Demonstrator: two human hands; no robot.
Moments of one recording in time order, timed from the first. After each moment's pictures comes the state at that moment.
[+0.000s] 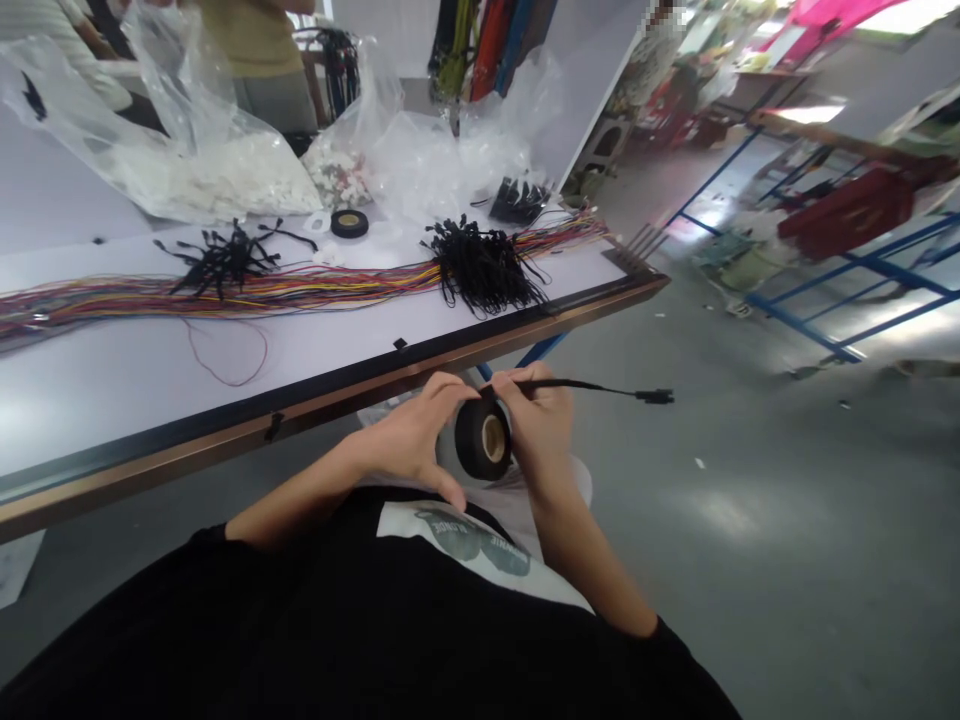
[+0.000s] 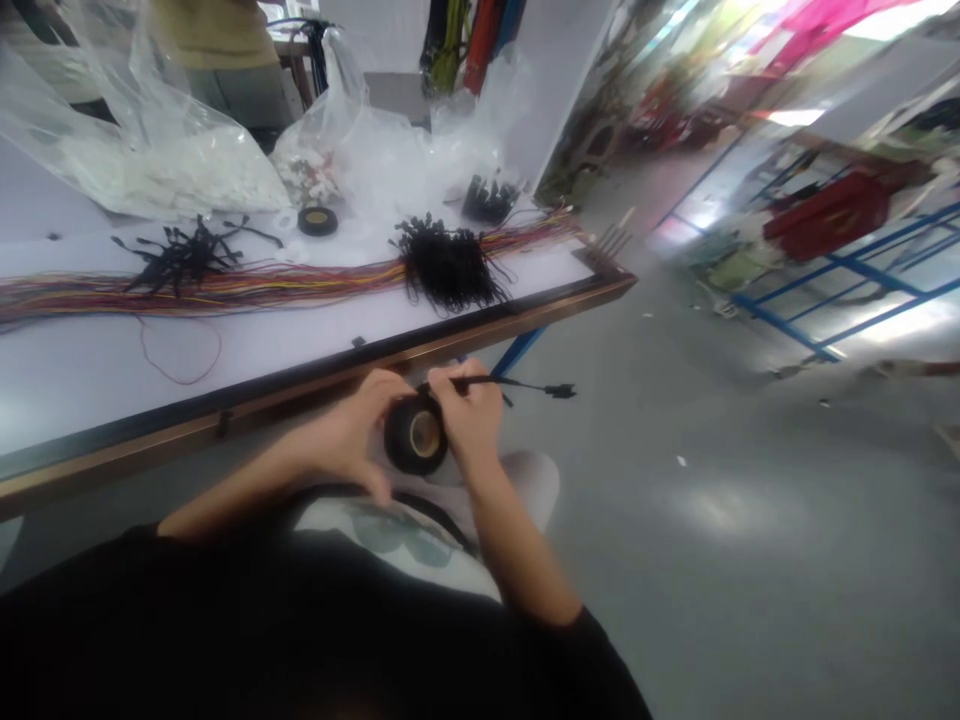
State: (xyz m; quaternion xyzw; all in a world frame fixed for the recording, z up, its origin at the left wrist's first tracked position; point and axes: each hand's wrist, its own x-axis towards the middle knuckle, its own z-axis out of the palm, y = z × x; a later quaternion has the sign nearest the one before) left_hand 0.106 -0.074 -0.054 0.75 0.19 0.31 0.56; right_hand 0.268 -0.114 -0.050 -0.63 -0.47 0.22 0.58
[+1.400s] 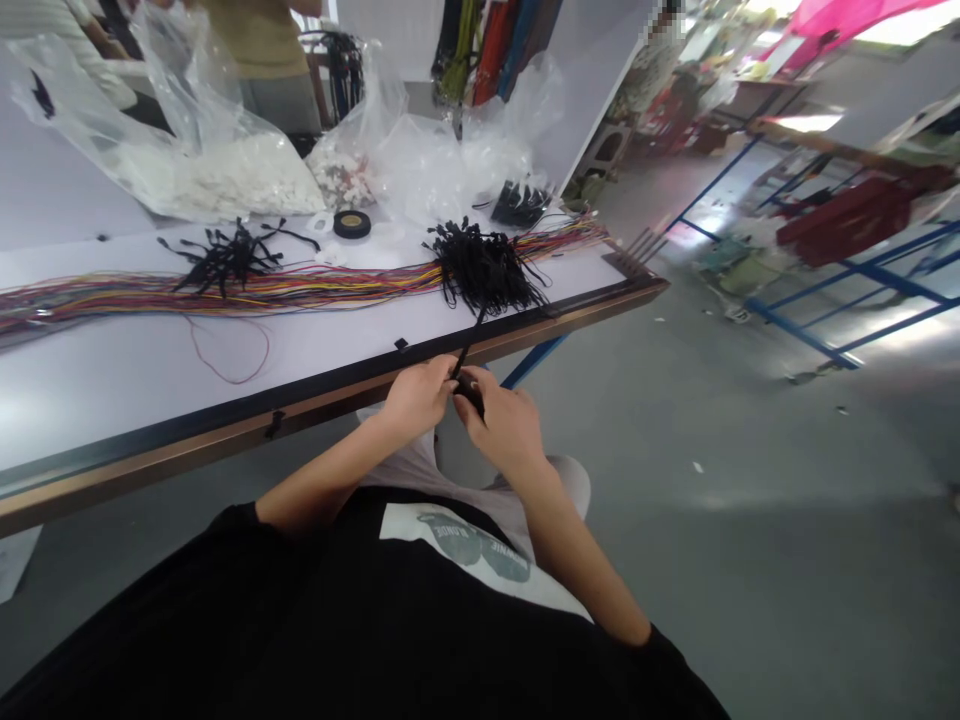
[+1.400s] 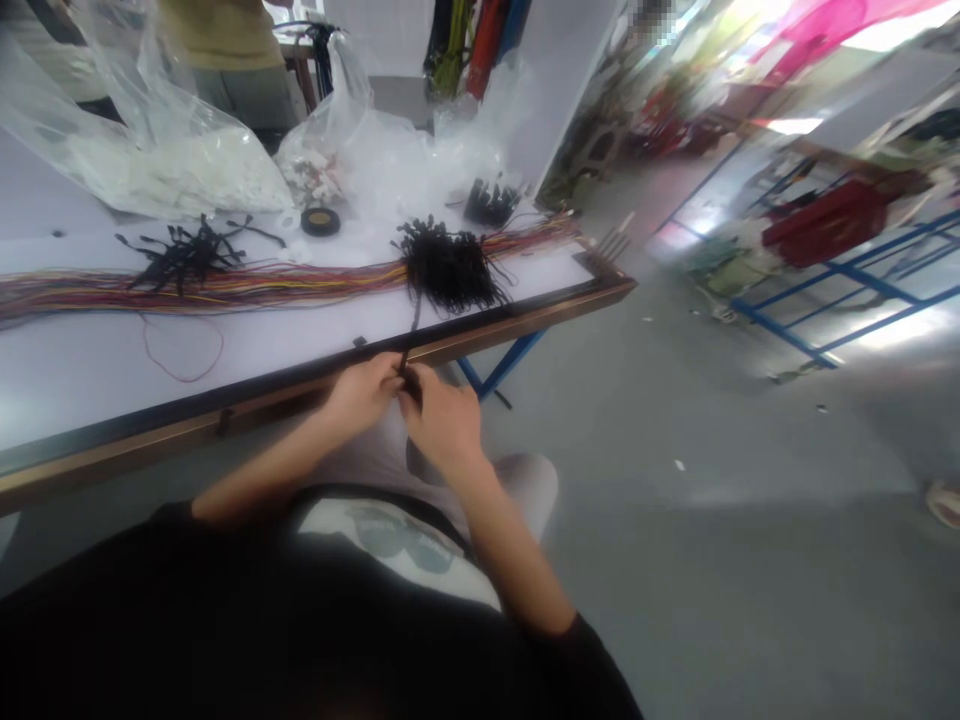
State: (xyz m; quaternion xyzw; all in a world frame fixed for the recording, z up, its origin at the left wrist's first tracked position) left_hand 0.130 -0.055 -0.060 0.81 0.45 0.26 0.28; right_hand 0.257 -0.114 -0.043 -0.70 -0.69 0.07 0.17
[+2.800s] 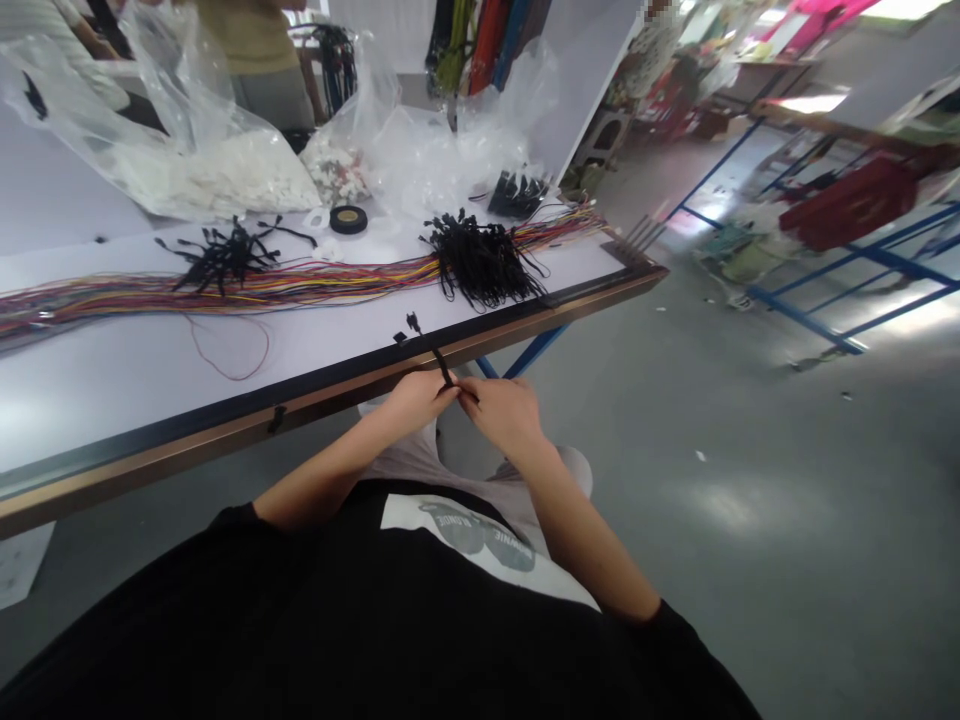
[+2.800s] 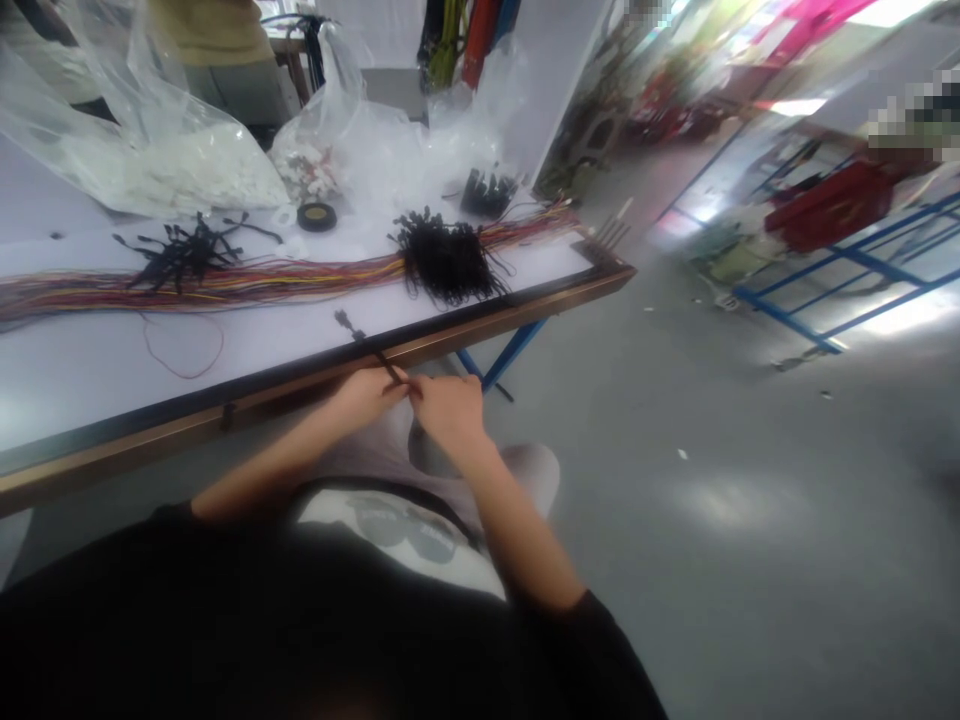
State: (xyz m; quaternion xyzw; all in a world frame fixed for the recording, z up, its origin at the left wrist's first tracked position) left_hand 0.129 -0.049 -0.079 0.86 0.38 0.18 0.28; right_hand 0.260 -0.105 -0.044 -0.71 -0.71 0.04 -0.02
